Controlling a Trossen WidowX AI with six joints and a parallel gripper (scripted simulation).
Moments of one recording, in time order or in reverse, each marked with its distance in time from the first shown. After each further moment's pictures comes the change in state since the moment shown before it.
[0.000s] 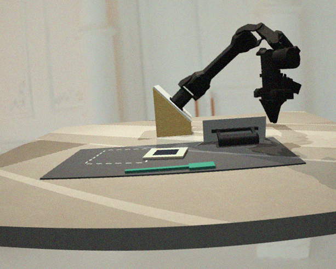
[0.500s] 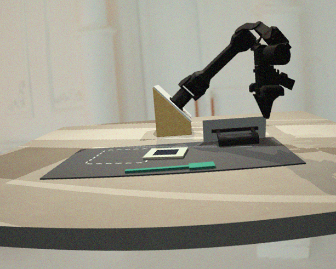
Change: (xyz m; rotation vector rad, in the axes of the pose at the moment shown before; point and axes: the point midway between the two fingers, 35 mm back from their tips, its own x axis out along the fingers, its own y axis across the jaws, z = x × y) arm -0.013 0.008 -0.020 0.082 0.001 0.043
